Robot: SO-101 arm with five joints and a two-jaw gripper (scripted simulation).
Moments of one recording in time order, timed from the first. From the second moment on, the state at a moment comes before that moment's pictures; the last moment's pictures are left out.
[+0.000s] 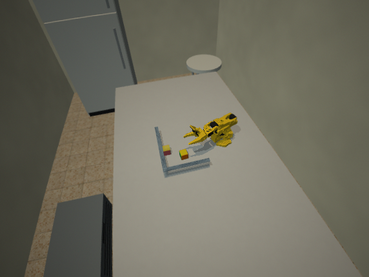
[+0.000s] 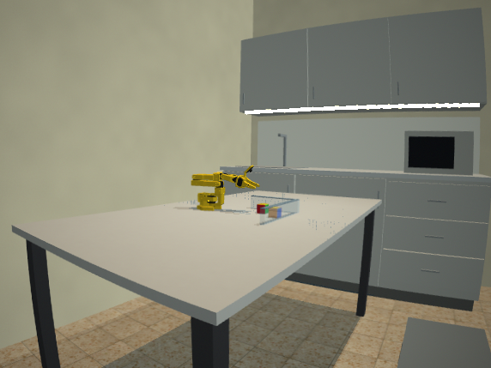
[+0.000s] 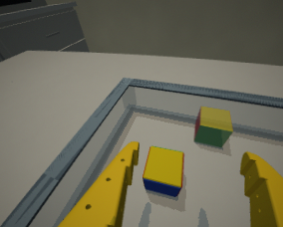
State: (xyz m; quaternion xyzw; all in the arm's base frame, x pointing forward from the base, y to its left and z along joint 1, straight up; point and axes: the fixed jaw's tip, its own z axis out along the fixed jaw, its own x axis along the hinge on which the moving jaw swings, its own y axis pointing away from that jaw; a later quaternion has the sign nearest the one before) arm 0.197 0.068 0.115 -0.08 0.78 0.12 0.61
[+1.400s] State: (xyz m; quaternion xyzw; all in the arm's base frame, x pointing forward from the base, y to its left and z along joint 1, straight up) arm 0.196 0.068 0.113 -0.11 0.79 0.09 0.60
